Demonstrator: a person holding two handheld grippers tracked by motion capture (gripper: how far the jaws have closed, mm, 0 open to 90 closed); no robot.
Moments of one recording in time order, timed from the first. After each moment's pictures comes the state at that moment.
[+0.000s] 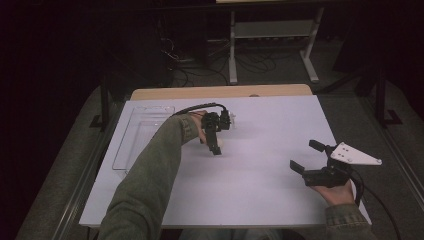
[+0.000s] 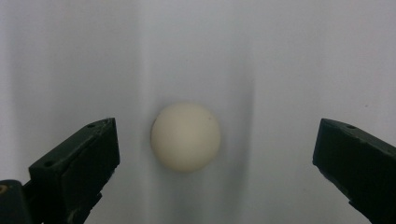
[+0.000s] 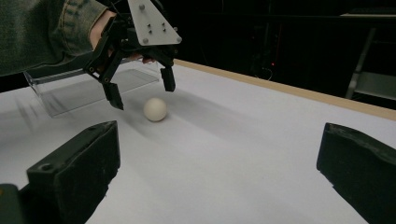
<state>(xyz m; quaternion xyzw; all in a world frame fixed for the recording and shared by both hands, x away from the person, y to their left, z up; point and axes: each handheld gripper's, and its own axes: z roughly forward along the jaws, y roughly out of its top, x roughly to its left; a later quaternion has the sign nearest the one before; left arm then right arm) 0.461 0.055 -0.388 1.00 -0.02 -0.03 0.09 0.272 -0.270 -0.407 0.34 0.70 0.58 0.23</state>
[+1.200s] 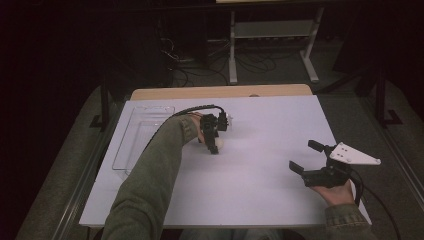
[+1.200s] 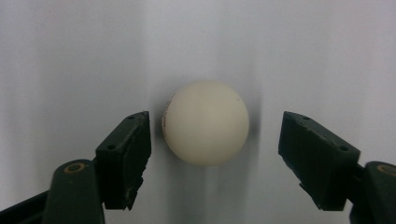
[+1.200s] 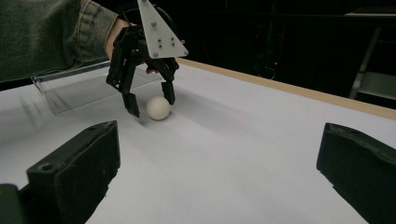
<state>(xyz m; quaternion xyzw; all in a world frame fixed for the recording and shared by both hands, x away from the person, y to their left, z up) 0.474 0.063 -0.407 1.00 -0.02 -0.03 0.06 0.272 -0.268 -0.407 0.34 0.71 0.58 0.22</state>
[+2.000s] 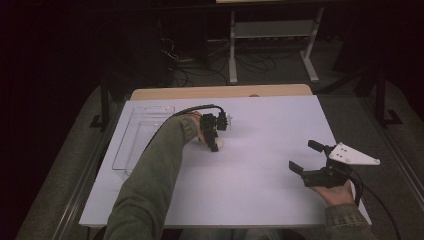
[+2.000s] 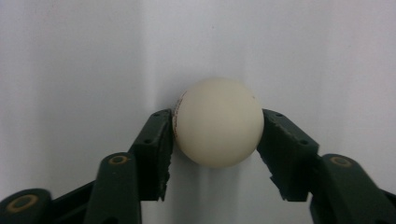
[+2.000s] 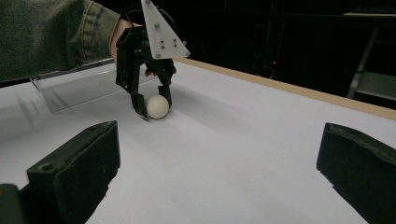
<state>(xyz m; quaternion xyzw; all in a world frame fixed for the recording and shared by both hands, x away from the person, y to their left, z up) 0.480 0.064 -0.412 1.00 -0.02 -0.04 0.07 0.272 -0.267 -0.407 0.33 0.71 0.58 0.23</state>
